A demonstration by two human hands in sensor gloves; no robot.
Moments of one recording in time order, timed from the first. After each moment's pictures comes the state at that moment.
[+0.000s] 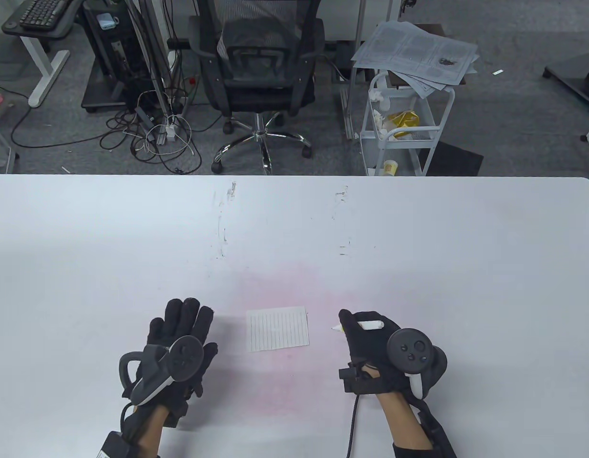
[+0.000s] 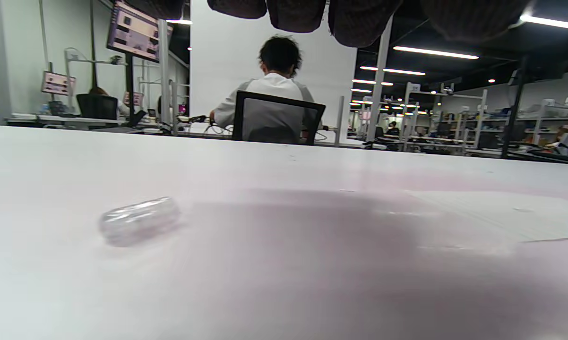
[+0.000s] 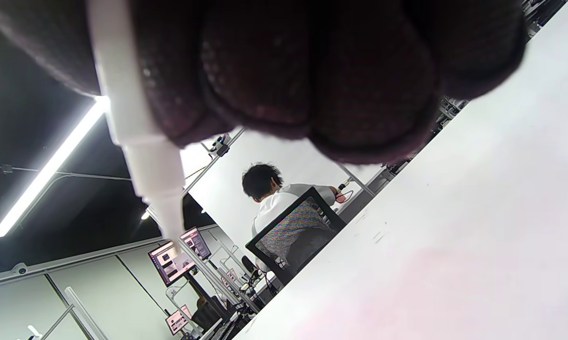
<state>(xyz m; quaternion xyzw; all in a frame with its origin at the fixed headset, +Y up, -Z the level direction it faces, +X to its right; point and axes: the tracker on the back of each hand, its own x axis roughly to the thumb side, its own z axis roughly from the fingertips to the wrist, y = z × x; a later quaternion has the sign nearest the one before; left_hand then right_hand) -0.251 -0.726 -0.244 0.03 -0.03 0.04 1.00 0.150 -0.728 -0.265 -0.02 -0.20 0.88 0.42</state>
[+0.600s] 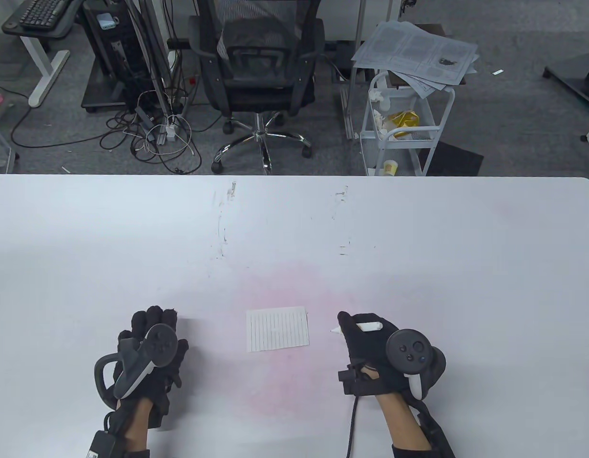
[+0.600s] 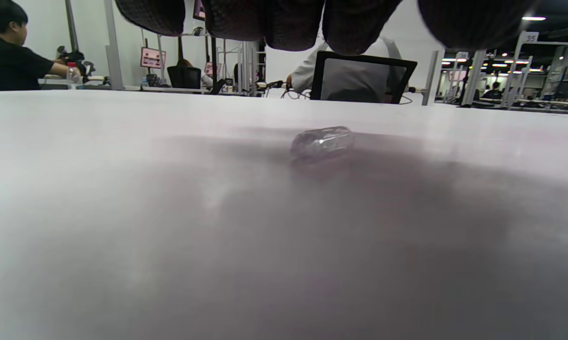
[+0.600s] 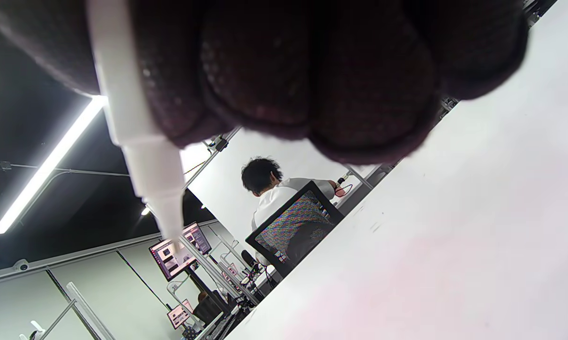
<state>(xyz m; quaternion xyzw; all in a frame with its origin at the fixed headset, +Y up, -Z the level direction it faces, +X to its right) -0.296 -0.751 -0.257 -0.04 0.09 0.03 0.99 0.149 -0.731 -0.265 -0.02 -0.19 0.89 0.42</state>
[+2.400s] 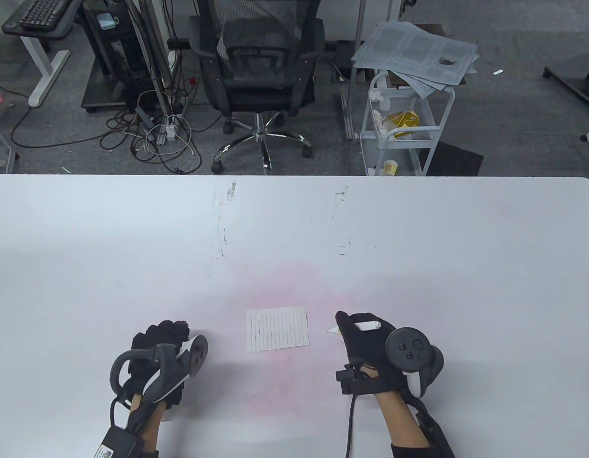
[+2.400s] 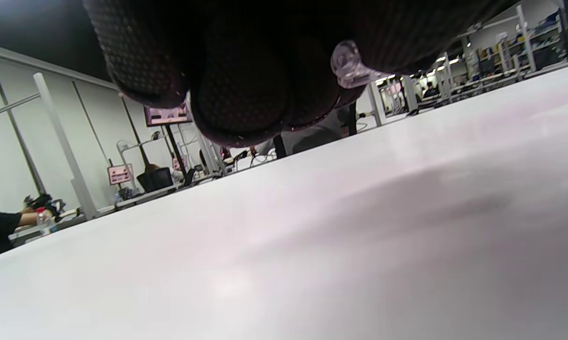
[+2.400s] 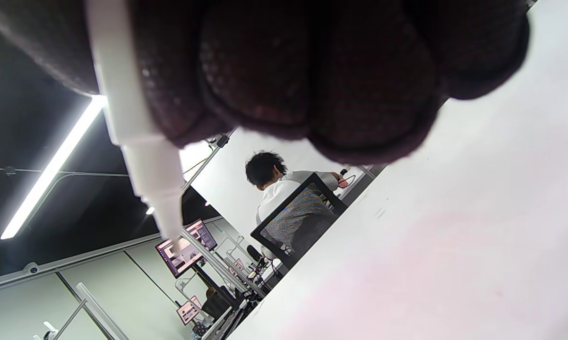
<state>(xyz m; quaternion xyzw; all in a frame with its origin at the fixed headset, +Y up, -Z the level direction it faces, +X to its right) -0.240 -0.739 -0.252 0.07 0.01 -0.15 0.99 0.145 -0.734 -0.268 -0.01 -0.18 0.88 0.44</state>
